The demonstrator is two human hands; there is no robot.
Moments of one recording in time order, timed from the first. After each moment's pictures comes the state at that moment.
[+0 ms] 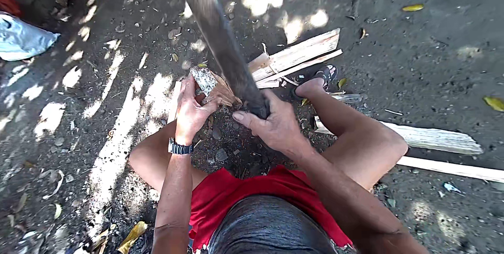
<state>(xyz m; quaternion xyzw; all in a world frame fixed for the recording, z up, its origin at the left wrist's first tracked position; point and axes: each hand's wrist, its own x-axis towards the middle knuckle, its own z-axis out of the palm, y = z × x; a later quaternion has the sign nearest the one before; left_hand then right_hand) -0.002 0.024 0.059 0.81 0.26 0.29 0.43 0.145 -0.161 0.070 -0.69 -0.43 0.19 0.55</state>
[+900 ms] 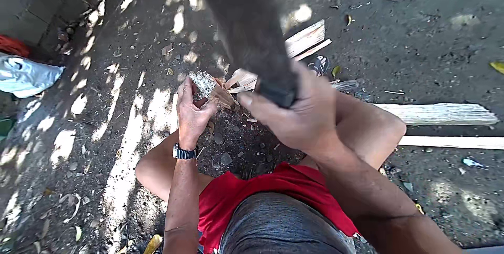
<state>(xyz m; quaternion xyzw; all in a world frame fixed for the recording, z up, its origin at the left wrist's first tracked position) 0.029 0.013 0.072 0.83 0.23 0.31 0.40 0.162 -0.189 0.145 -0.60 -0.47 -0.01 0.65</state>
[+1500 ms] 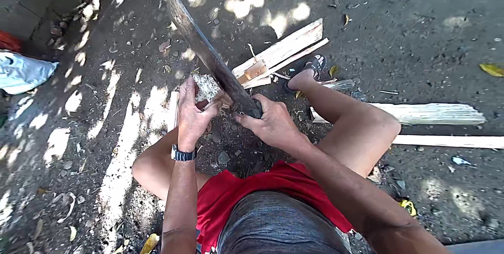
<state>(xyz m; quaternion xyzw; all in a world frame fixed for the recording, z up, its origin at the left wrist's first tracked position) 0.023 0.009 0.066 0.83 0.22 0.27 0.43 0.161 -0.180 0.062 -0.75 -0.39 0.20 0.50</state>
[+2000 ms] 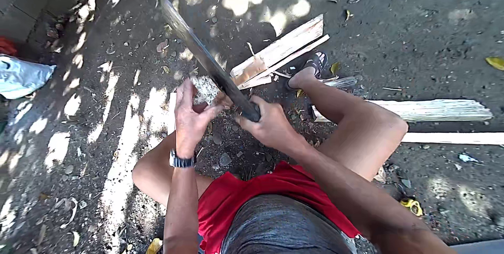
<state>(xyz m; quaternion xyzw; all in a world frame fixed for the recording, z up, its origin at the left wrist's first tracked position) 0.021 0.004 0.074 0.83 0.21 0.27 0.44 0.165 -0.168 0.043 -0.75 -0.40 0.15 0.50</state>
